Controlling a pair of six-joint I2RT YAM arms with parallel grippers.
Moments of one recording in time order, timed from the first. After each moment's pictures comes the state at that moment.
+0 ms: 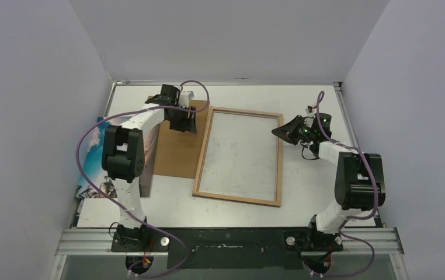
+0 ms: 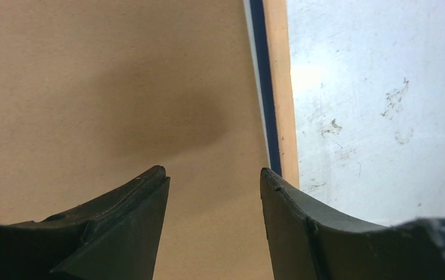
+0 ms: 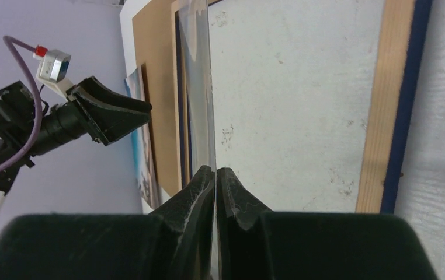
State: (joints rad) left arm -0.21 2.03 1.56 -0.58 0.32 -0.07; right arm -0.04 1.62 0.82 0.24 -0.71 0.80
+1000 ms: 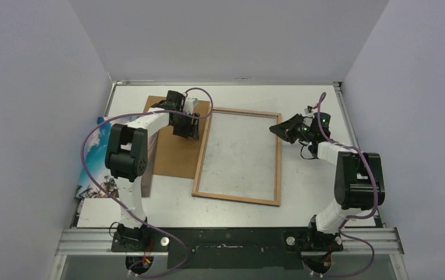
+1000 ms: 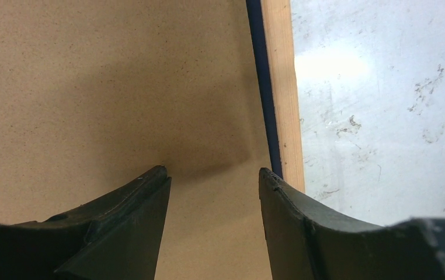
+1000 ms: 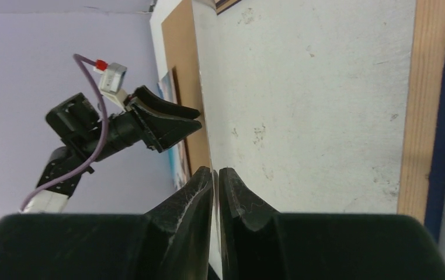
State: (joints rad) left arm -0.26 2.06 1.50 -0.53 0.29 -0.06; right arm -0.04 1.64 0.77 0.39 -0.76 1.06
